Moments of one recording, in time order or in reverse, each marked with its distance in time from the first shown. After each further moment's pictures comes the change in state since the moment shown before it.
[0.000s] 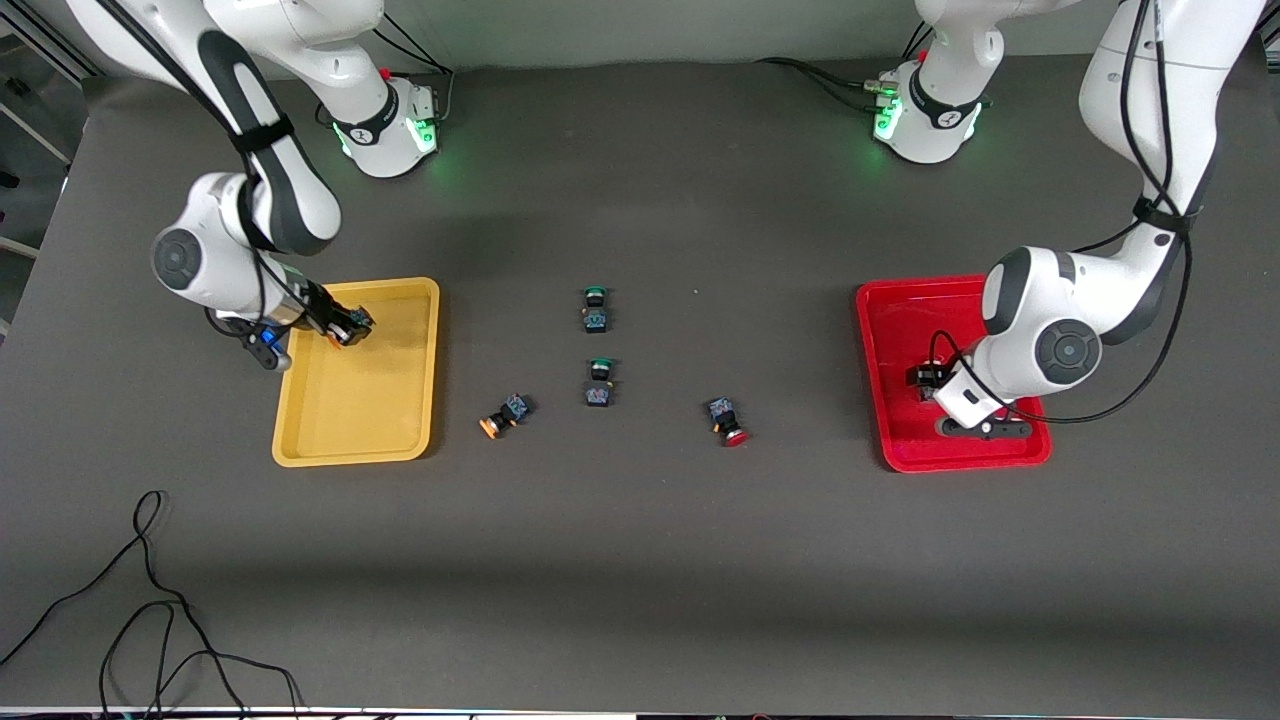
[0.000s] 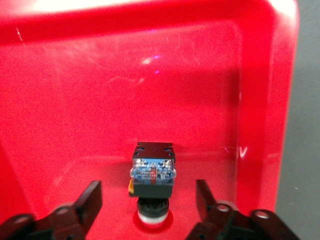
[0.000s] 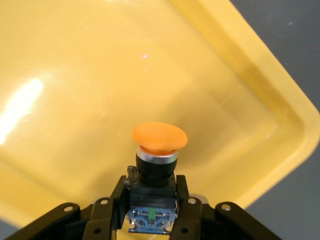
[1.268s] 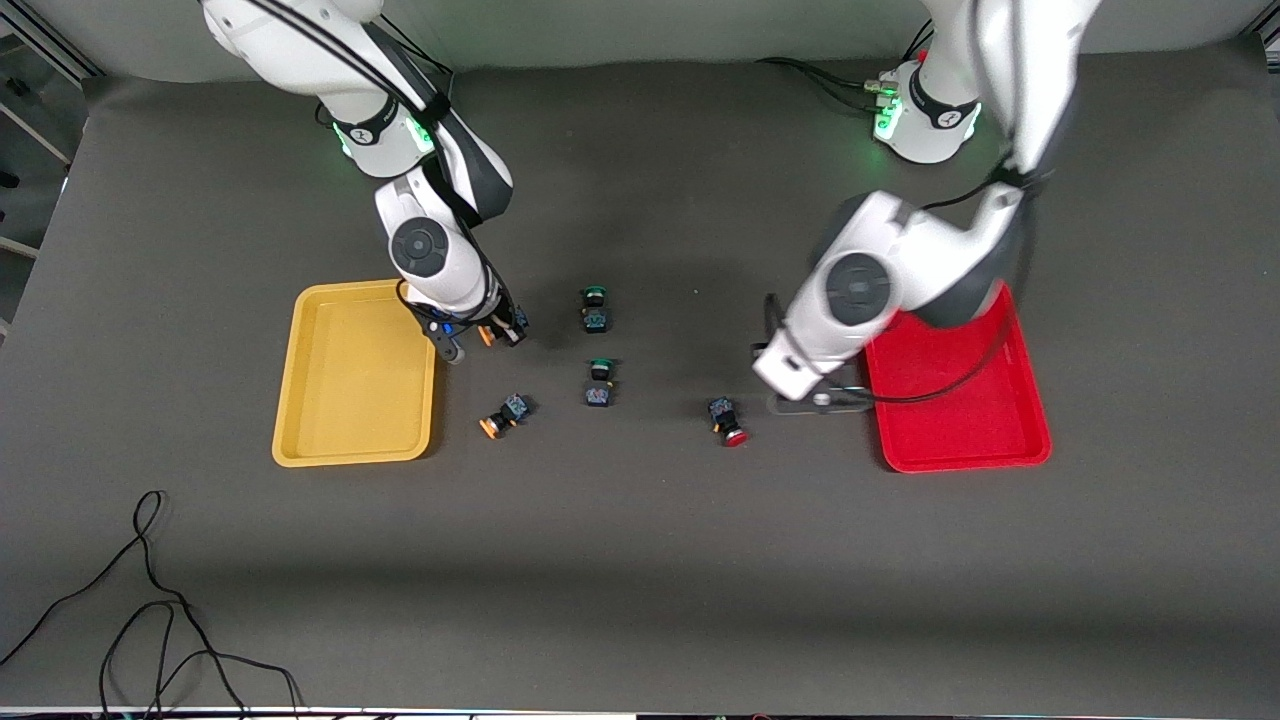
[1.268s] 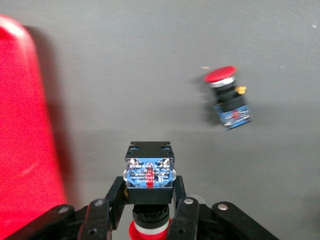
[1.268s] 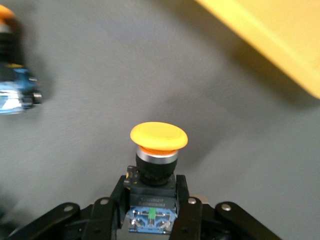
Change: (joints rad) left arm -0.371 -0.058 -0.002 0.230 -0.096 -0.214 -0.376; right arm 0.206 0.100 0.334 0.246 -0.082 -0.065 0.778
